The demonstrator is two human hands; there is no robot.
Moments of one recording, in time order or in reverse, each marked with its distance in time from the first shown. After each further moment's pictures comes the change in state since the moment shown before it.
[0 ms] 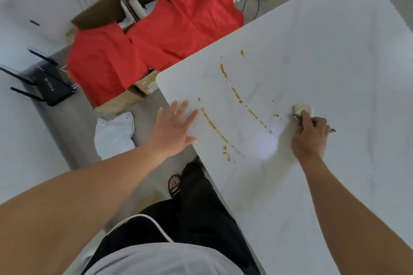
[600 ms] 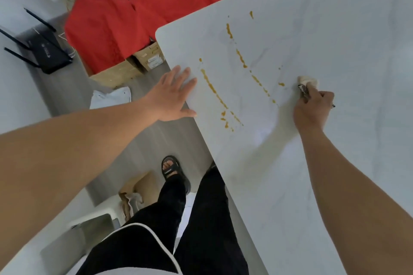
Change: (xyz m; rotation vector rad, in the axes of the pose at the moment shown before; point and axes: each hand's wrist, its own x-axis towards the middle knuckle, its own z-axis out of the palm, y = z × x) left_hand -0.003 0.001 0.024 0.073 0.012 0.102; right_hand 0.007 0.010 0.019 0.195 0.071 0.005
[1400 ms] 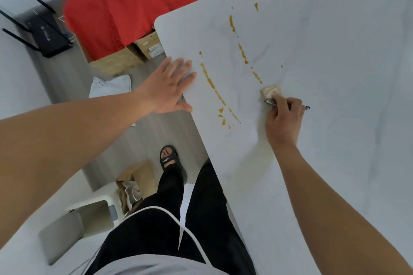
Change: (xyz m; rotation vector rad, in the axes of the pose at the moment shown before) left_hand -0.001 -0.005 -0.004 0.234 0.083 0.075; right_hand -0.064 -0.011 0.031 -0.074 0.038 -0.379
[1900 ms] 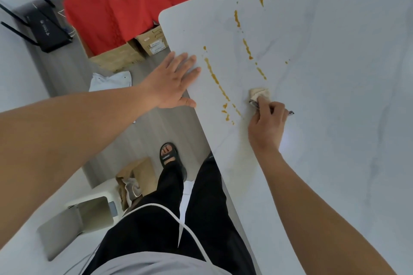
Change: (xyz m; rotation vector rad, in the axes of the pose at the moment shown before) left_hand -0.002 0.000 -0.001 -0.005 0.000 -0.008; right_hand -0.037 -0.043 0.016 -0.026 -0.041 -0.017
